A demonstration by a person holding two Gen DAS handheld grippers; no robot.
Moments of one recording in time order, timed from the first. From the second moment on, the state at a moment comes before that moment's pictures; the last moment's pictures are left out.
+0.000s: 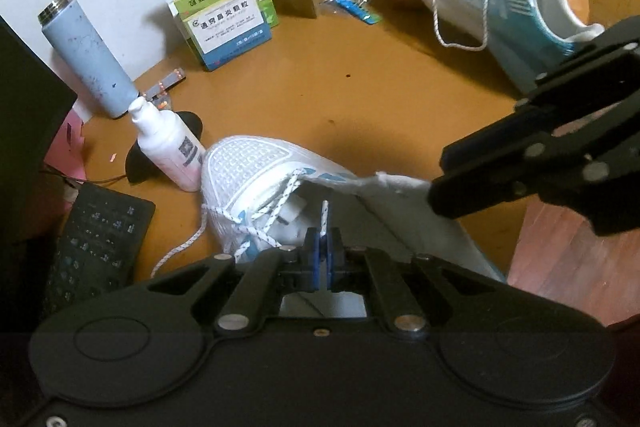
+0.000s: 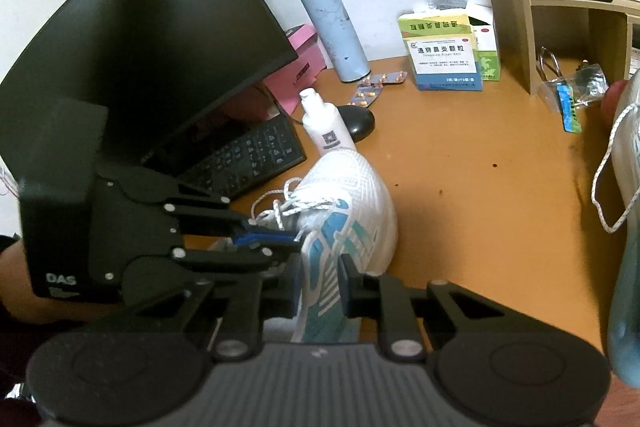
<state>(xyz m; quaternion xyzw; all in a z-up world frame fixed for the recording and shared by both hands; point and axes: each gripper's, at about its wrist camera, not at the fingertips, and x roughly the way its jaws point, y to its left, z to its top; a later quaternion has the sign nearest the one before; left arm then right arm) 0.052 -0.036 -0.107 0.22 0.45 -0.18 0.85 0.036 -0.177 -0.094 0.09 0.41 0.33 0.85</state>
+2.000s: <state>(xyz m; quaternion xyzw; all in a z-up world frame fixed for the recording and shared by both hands) 0.068 -0.039 -0.119 0.22 0.45 -0.20 0.84 0.039 -0.173 -0.093 0.08 0.42 0.33 0.84</state>
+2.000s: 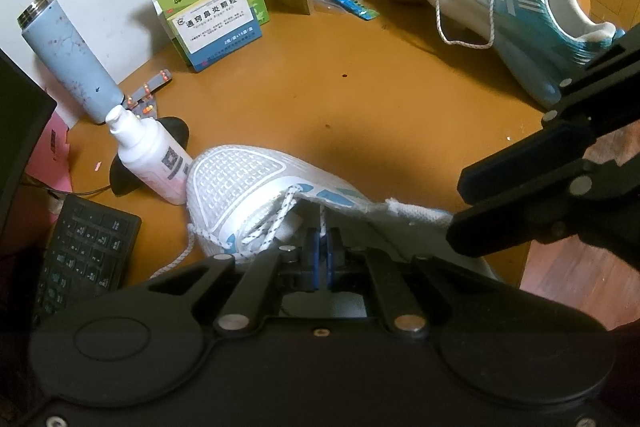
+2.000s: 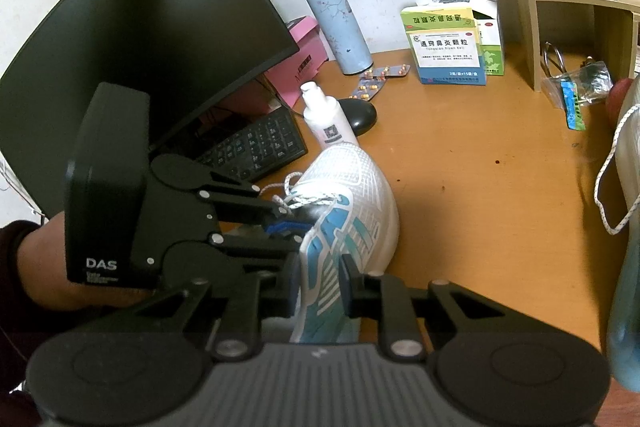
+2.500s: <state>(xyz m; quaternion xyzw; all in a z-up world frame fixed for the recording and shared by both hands) 0.068 -0.041 -0.121 0.21 0.45 -0.19 0.84 0.038 -0.172 -0.093 0.08 0.42 0.33 0.84</state>
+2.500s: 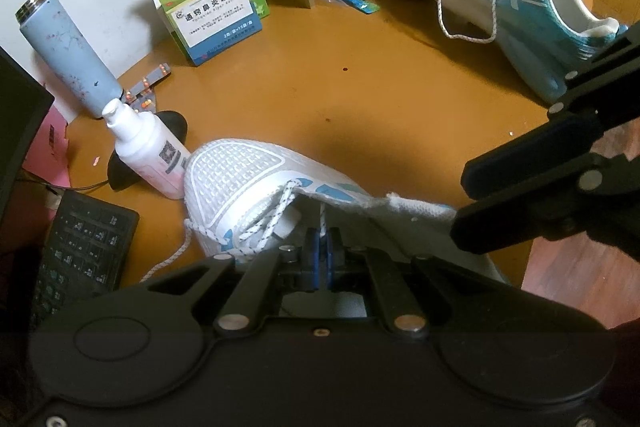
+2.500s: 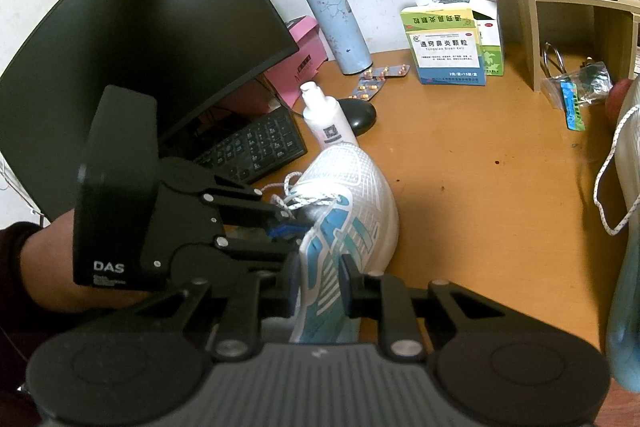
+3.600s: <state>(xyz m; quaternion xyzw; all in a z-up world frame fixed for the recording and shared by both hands) 0.064 -0.036 -0.120 0.21 0.39 -0.22 0.87 0.091 -0.179 -0.119 0.22 0.46 0.28 0.81</state>
